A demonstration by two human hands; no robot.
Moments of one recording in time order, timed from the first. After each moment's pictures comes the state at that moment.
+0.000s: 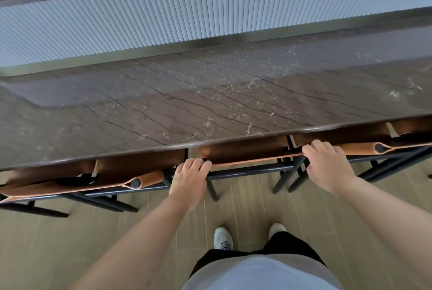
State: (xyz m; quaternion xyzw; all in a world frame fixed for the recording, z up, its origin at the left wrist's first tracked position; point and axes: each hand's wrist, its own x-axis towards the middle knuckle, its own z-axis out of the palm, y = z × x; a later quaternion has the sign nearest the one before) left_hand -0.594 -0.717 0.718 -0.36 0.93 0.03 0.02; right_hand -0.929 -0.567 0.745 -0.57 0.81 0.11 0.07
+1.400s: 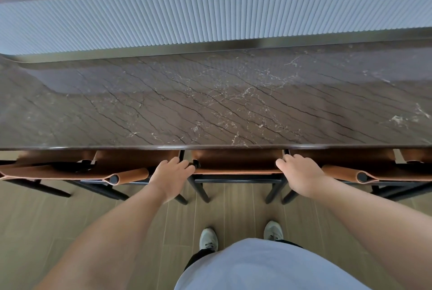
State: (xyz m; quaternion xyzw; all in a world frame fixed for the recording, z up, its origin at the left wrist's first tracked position) left_hand -0.631 -0.732 0.737 -0.34 0.91 -0.02 0.22; right_hand -0.983 -0.602 0.731 -0.71 0.68 0.16 0.13
